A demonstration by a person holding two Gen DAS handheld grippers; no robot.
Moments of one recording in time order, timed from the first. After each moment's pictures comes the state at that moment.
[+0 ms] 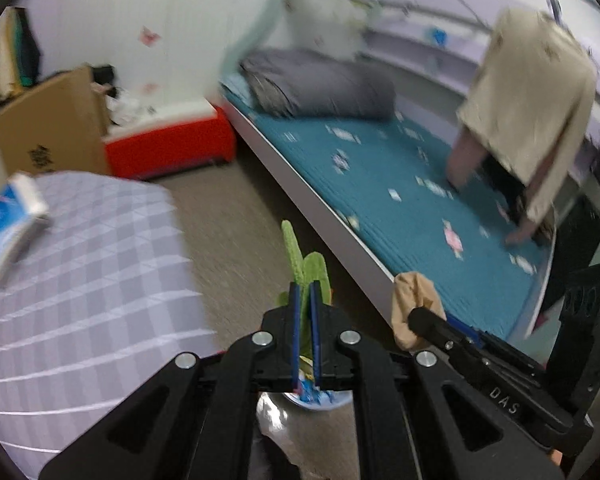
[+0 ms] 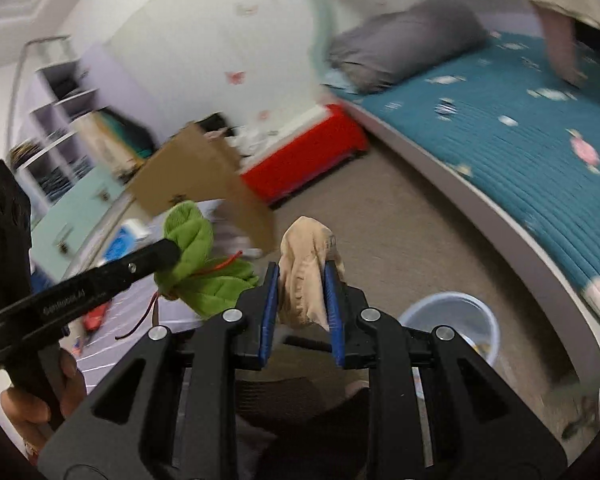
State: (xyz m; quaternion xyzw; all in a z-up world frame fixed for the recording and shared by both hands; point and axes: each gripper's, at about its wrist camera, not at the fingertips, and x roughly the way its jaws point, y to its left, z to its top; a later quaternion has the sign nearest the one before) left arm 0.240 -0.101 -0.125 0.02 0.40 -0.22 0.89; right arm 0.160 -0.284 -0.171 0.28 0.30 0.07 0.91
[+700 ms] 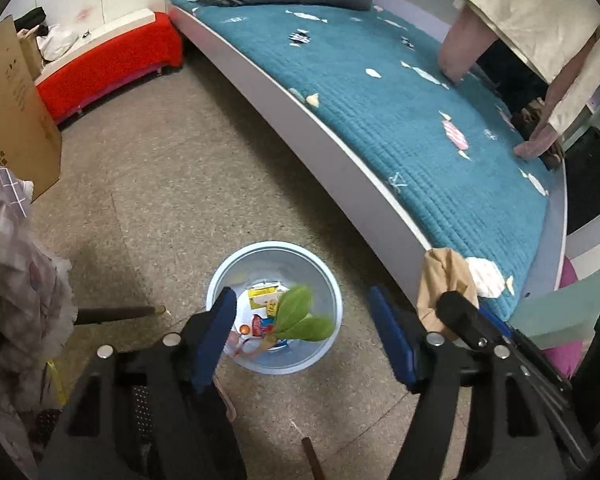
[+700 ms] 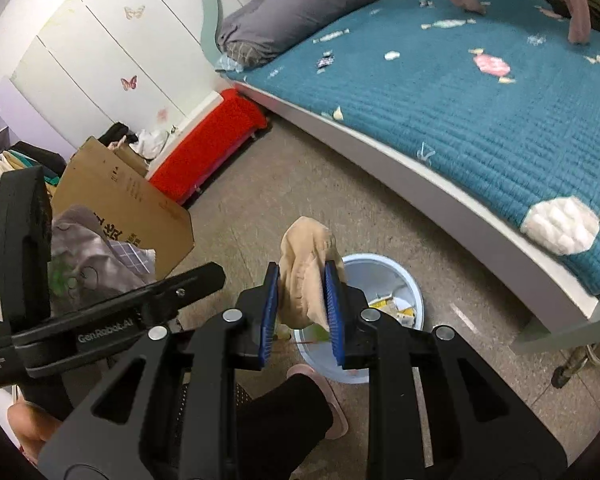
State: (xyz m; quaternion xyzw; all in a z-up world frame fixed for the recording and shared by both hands) left arm 0.289 -0.221 -0.291 0.07 0.54 -0.25 0.80; right arm 0.161 -0.366 -0.292 0.33 0.37 -0.05 0.87
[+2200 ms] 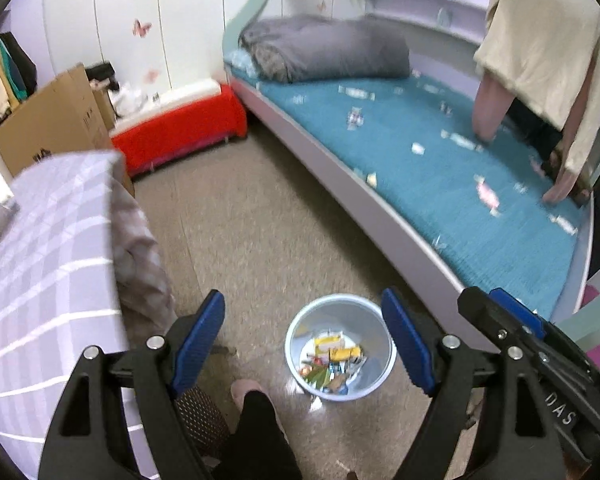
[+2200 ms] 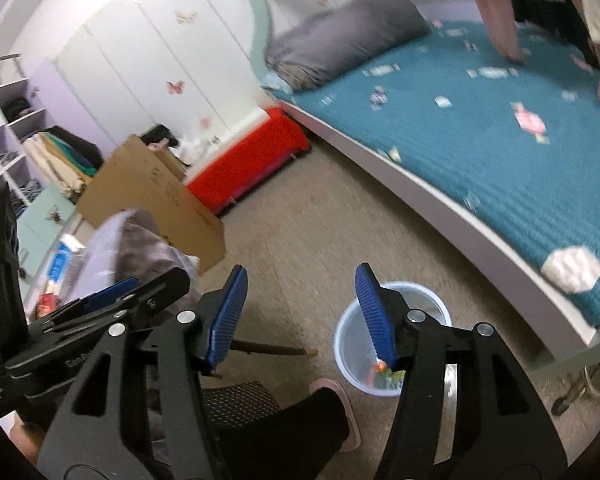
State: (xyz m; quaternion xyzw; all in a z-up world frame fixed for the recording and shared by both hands) left arm 0.244 -0.154 -0.176 0.08 0.41 -0.17 0.89; right arm 0.150 -0.320 -0.200 0.29 0.31 0.00 0.91
